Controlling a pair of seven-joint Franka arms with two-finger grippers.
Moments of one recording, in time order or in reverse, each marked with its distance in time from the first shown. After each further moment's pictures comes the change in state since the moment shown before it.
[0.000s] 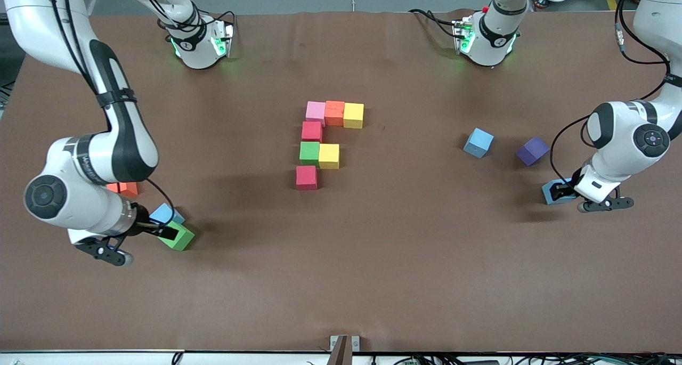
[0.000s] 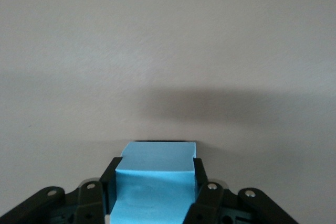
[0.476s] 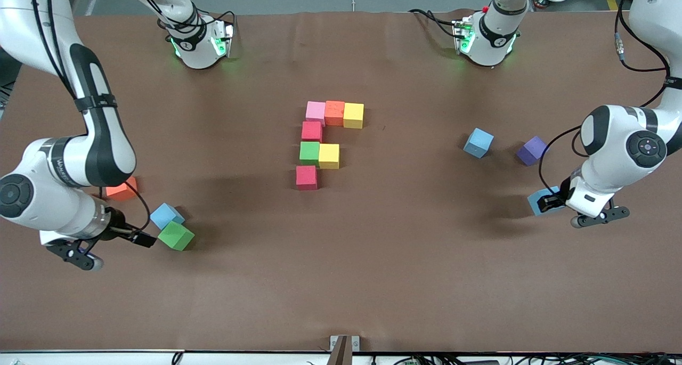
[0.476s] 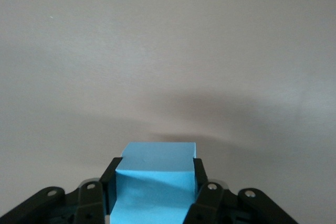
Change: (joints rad) left arm -0.005 -0.009 -0.171 0.130 0.000 -0.192 -0.268; right arm -0.074 0.024 -0.001 -0.014 0.000 0.104 -0.031
